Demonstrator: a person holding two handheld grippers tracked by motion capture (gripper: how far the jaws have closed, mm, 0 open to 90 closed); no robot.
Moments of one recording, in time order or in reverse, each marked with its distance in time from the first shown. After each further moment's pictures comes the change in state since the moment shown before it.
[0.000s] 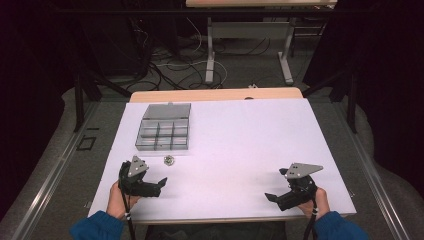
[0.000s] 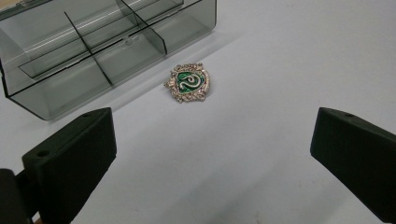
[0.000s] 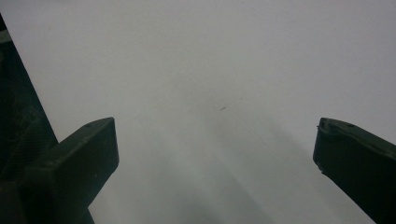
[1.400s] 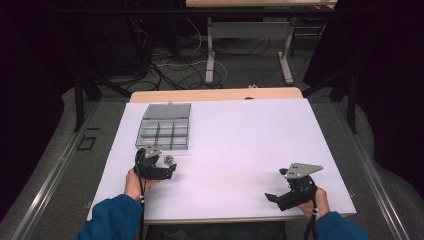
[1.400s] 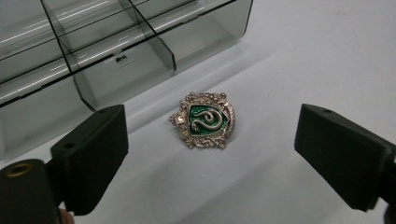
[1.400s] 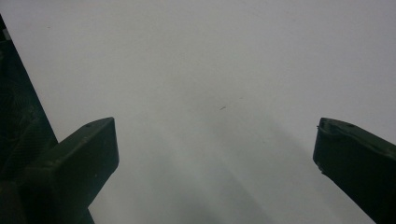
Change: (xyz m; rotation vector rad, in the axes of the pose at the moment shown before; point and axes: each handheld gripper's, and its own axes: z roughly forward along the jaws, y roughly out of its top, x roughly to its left) left arm 0.013 0.023 0.058 0.062 0.009 -0.088; right arm 0.000 0.000 0.001 -0.001 0.003 -0.006
